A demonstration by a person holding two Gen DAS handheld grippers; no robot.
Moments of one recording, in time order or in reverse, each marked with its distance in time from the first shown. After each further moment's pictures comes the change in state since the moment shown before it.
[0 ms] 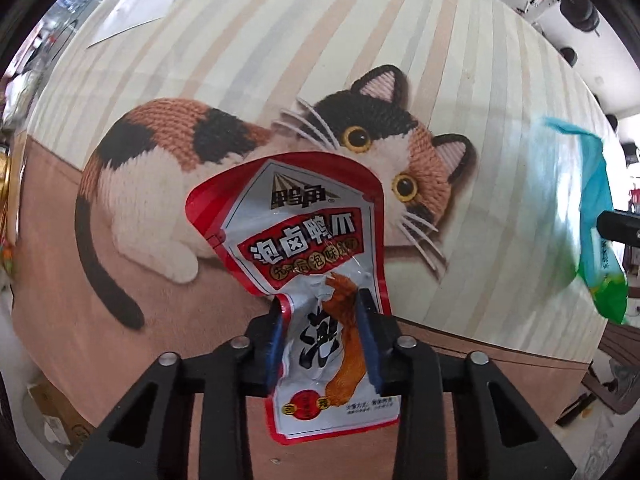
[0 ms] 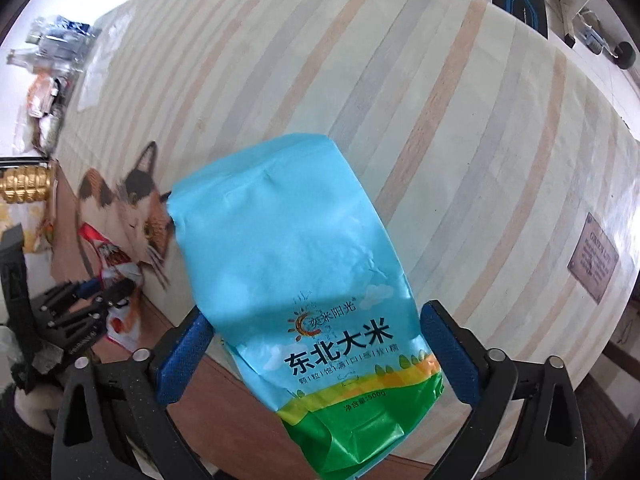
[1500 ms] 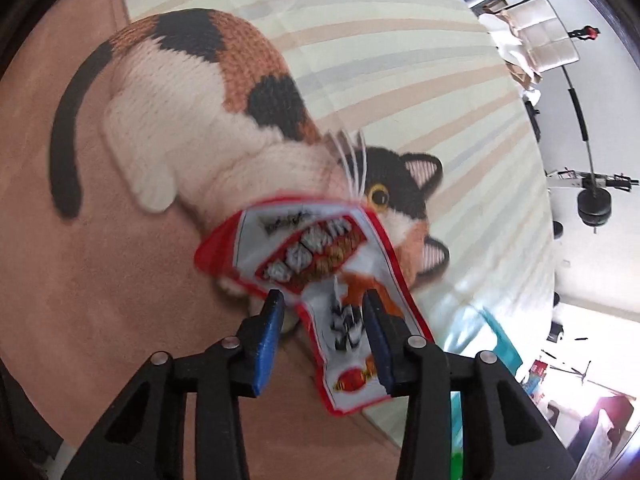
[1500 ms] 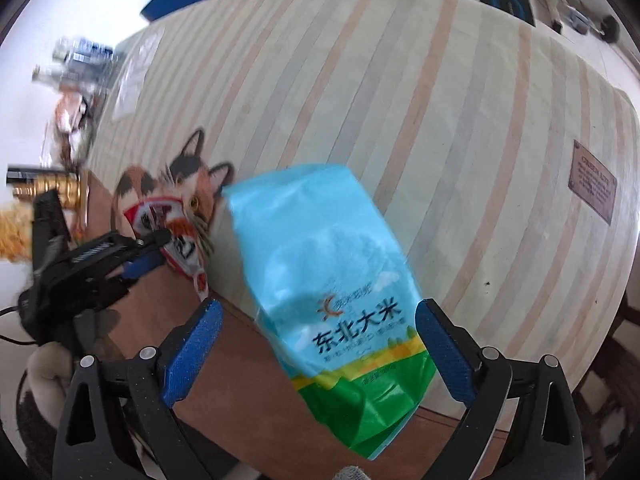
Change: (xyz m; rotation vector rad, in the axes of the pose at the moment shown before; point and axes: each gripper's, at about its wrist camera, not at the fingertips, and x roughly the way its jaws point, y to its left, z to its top) left arm 0.009 0.065 -0.025 -0.608 -0.061 -0.305; right arm -0.023 0.006 -0.059 0.087 -0.105 0.074
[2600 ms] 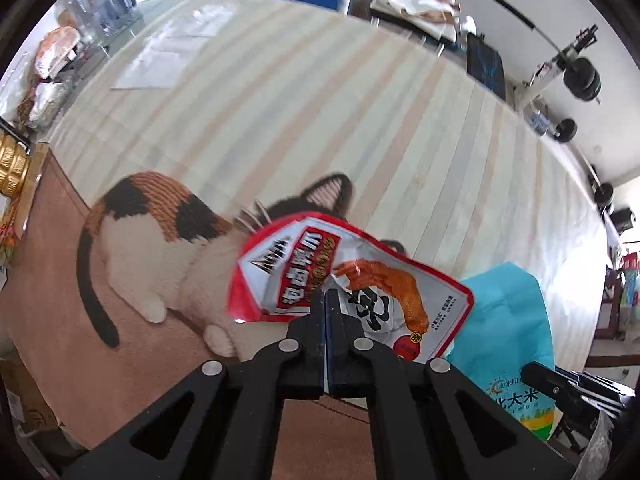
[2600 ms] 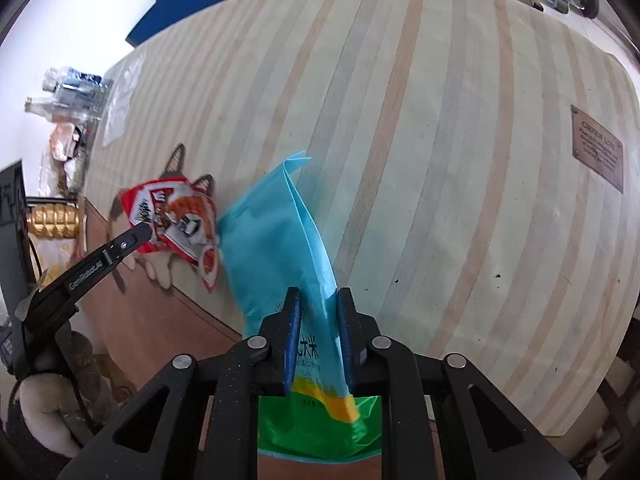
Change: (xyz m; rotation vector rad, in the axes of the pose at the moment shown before) left arm -0.025 -0.084 -0.044 0.511 -0.186 0.199; right arm 0.014 -0.014 -0.014 0.077 -0.055 0.040
